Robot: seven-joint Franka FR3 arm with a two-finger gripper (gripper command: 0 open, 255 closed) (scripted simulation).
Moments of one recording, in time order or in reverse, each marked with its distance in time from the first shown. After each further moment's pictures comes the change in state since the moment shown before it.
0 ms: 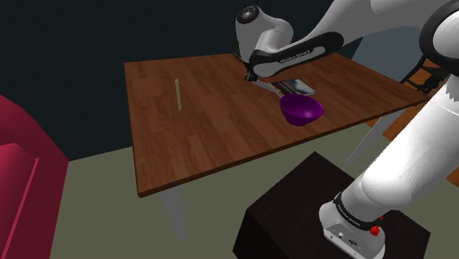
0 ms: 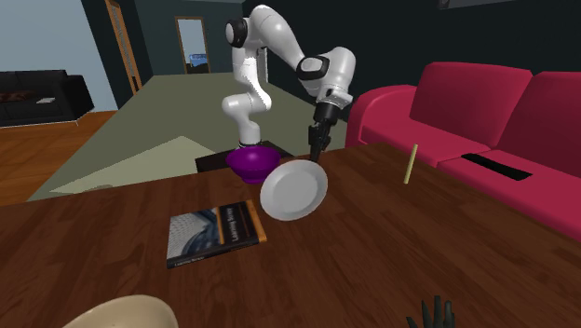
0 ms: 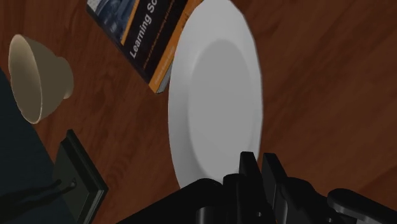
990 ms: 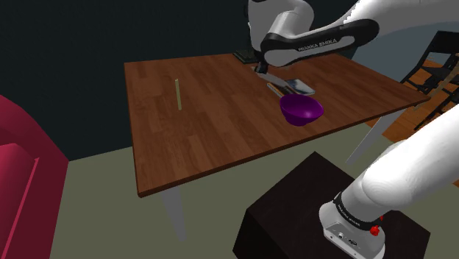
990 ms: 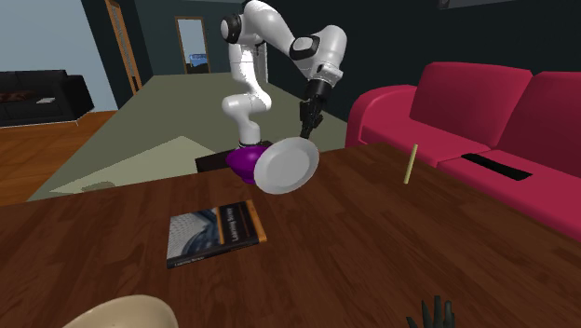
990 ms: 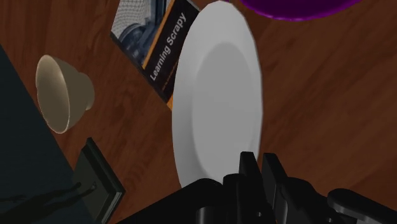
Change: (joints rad) arm 0.010 -0.198 0.008 -0.083 0.075 -0.090 -0.083
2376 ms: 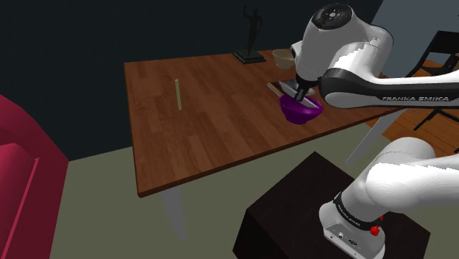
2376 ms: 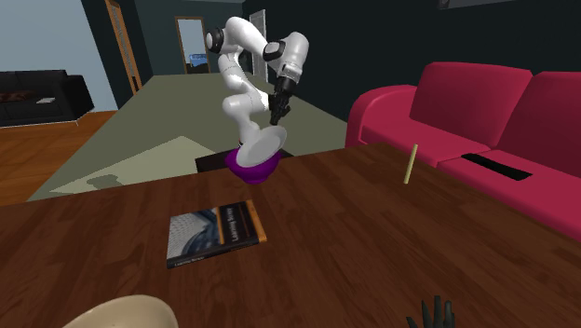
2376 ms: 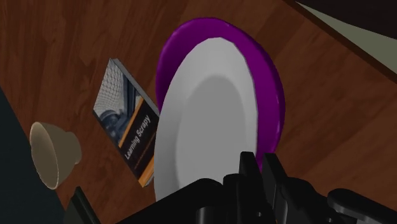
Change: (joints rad) arm 0.091 -0.656 -0.006 -0.568 0.100 -0.084 -0.037
